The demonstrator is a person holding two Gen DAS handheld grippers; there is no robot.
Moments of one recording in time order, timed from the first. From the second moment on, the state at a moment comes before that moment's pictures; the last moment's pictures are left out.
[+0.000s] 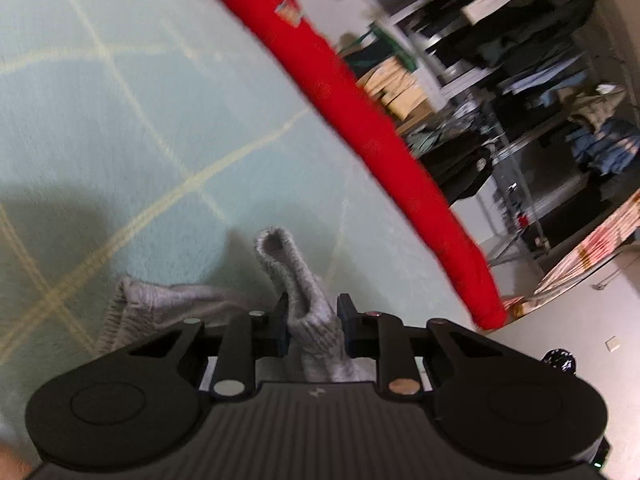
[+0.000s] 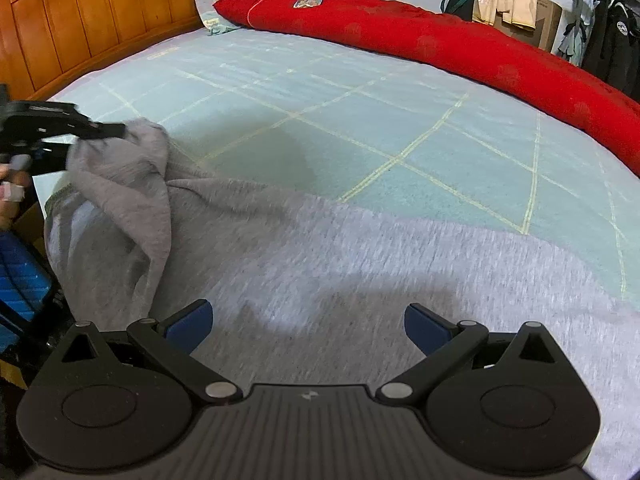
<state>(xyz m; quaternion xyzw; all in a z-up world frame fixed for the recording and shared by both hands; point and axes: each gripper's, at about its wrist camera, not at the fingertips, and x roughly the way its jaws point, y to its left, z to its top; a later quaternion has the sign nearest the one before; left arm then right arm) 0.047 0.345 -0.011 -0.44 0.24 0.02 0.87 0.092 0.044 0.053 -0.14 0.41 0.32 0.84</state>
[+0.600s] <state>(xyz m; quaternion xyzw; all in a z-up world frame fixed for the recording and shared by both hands) -0.025 0.351 0.045 -0.39 0.16 0.09 0.90 0.114 0.084 0.054 -0.18 0.39 0.38 0.82</state>
